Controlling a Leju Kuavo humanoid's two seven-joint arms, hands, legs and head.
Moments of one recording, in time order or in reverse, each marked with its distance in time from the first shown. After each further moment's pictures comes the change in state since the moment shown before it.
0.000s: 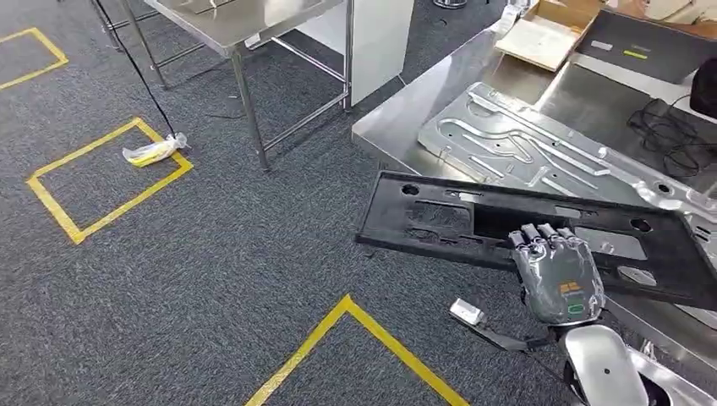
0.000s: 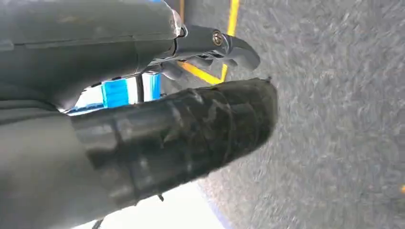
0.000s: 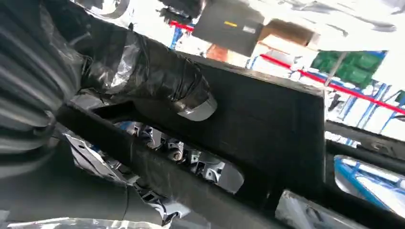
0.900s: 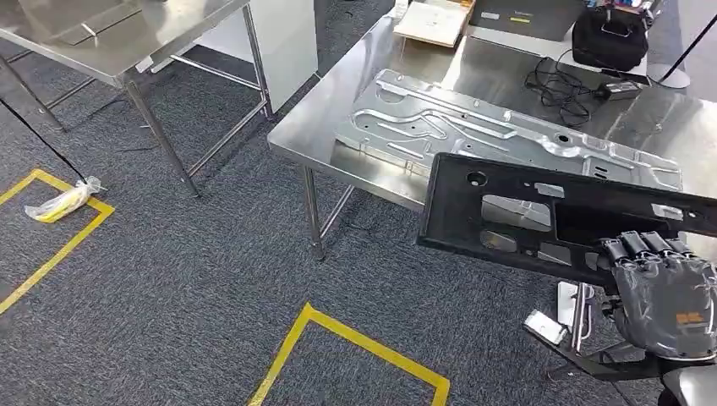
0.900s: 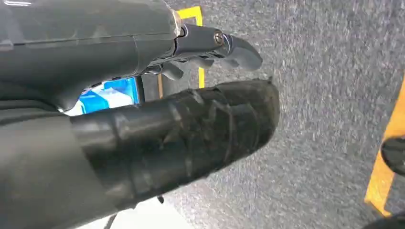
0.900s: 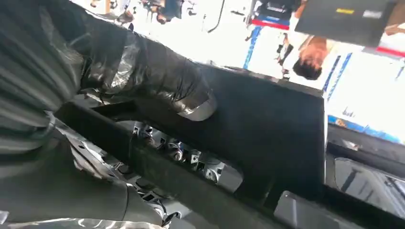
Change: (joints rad) left arm -0.053 -0.001 0.085 0.051 -0.090 0.012 -0.110; right arm 0.513 0.139 -0.700 -0.143 0.000 -0.185 -0.340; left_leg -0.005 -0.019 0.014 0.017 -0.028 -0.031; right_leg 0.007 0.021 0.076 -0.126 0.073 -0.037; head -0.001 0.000
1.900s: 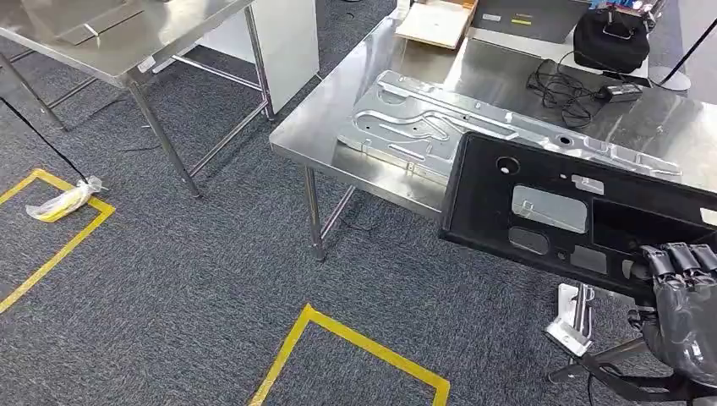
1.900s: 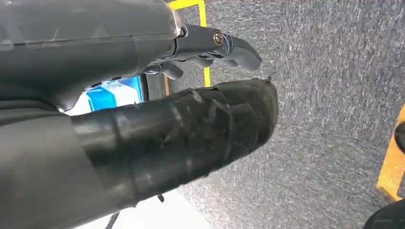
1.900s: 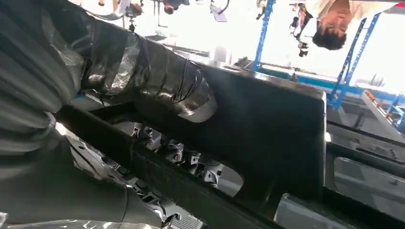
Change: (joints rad) left arm -0.005 0.000 -0.003 0.020 0.040 -0.047 0.046; right arm -0.035 0.405 -0.234 -0.029 0.000 -0.082 -0.386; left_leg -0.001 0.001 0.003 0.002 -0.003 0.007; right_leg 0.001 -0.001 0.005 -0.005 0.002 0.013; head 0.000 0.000
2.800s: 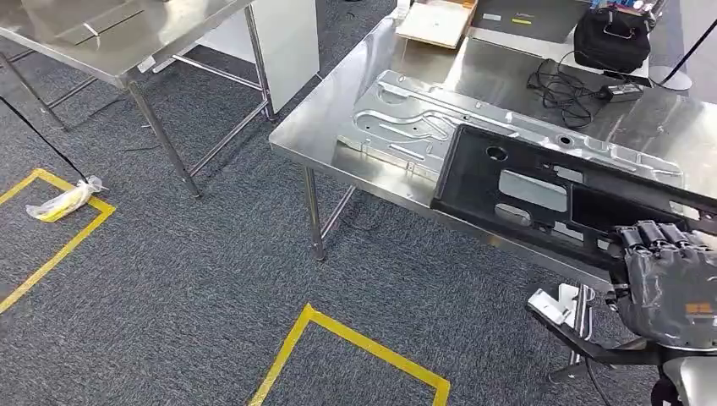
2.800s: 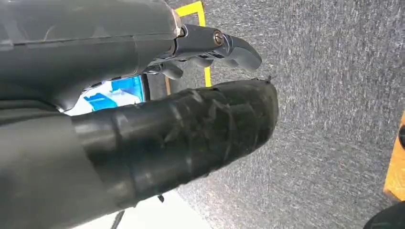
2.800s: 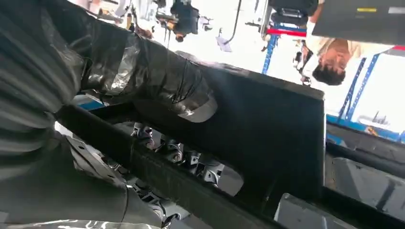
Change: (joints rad) left arm -0.046 0.000 0.031 0.043 -0.094 -0.005 -0.050; right arm -0.051 -0.291 0.235 0.017 0.000 0.162 0.387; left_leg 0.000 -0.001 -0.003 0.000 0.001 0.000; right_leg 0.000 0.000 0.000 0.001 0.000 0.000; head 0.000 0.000
